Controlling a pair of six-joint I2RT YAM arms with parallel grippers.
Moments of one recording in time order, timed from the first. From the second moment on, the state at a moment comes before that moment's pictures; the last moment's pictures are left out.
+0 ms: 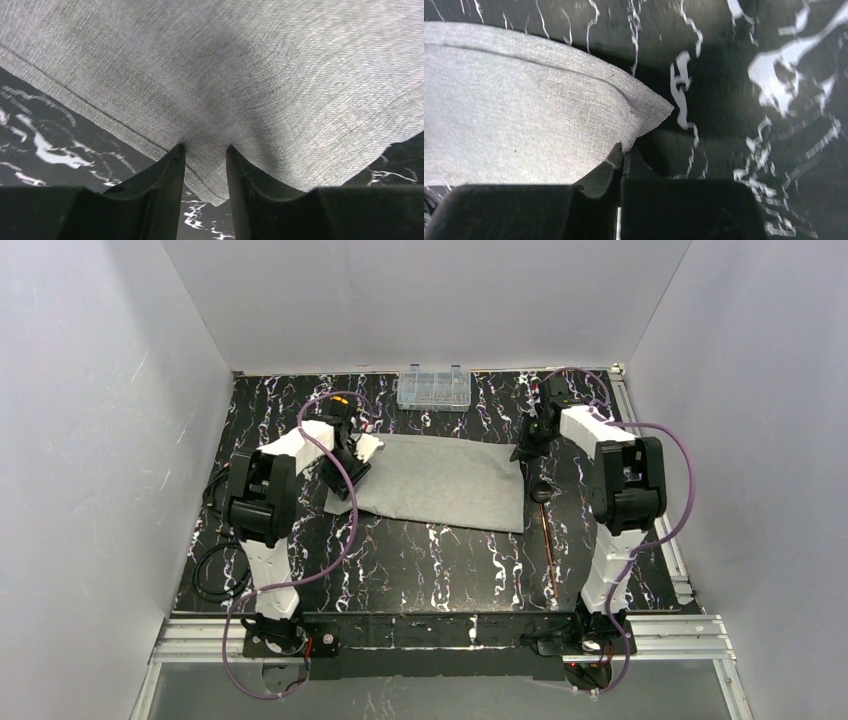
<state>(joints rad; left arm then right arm) -0.24 1.98 1.39 -0.86 0.03 0.52 0.15 2.04 1.49 -0.57 -0.28 0.37</state>
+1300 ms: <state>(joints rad) -0.08 1.67 1.39 -0.90 0.32 0.62 0.37 1.87 1.59 -0.62 -0.31 0.80</state>
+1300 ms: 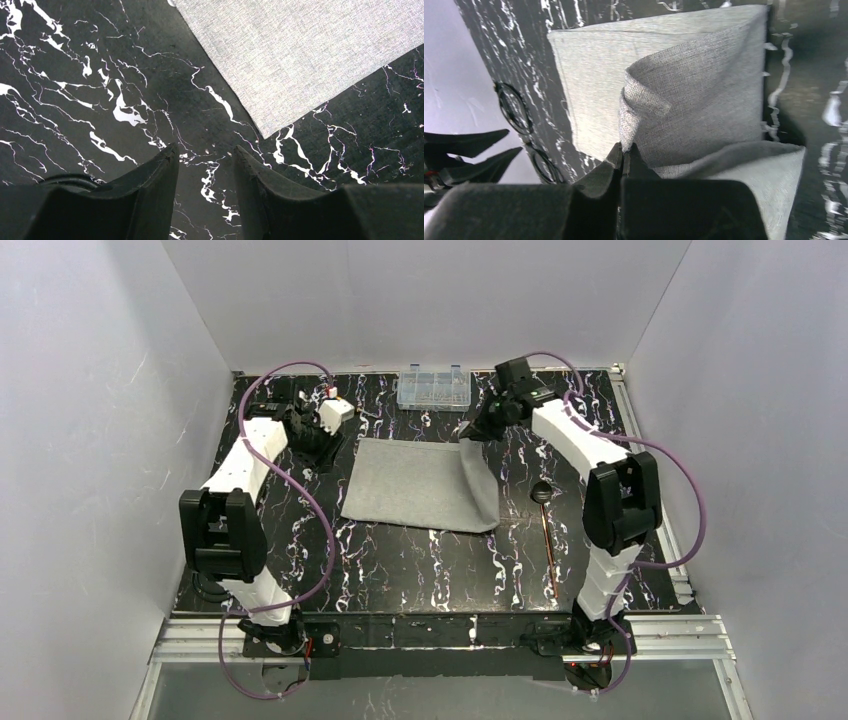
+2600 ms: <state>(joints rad) 0.04 1.67 1.33 -0.90 0.37 0.63 0.69 2.41 2.14 -0.45 -0.19 1.16</state>
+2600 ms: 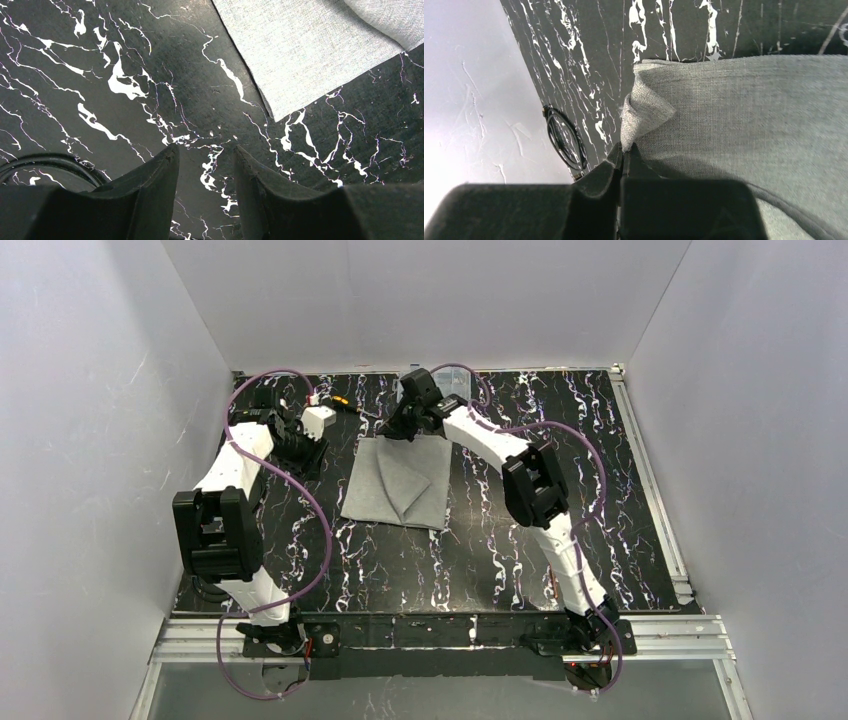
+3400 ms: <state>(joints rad) 0.04 1.67 1.33 -0.91 0.37 0.61 0.71 2.52 2.30 -0.52 -0.25 0.95</state>
